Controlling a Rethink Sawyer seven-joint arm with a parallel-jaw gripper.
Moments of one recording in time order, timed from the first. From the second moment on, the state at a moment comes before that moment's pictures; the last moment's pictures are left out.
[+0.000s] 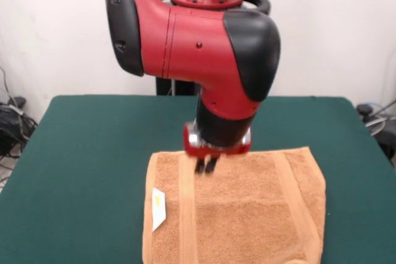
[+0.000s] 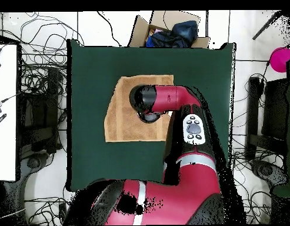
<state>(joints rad) -0.24 -0.39 0.05 1.31 -0.28 0.82 1.52</state>
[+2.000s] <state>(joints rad) -0.19 -0.32 -0.10 1.21 -0.31 0.82 1.52</state>
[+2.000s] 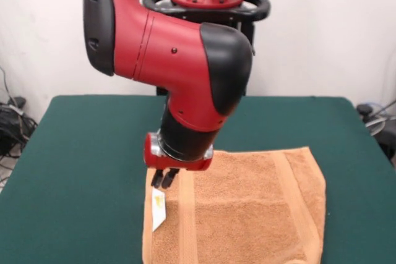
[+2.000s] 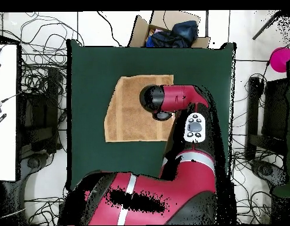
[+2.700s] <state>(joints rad) -0.20 -0.32 -0.14 1.24 -0.31 0.99 1.52</state>
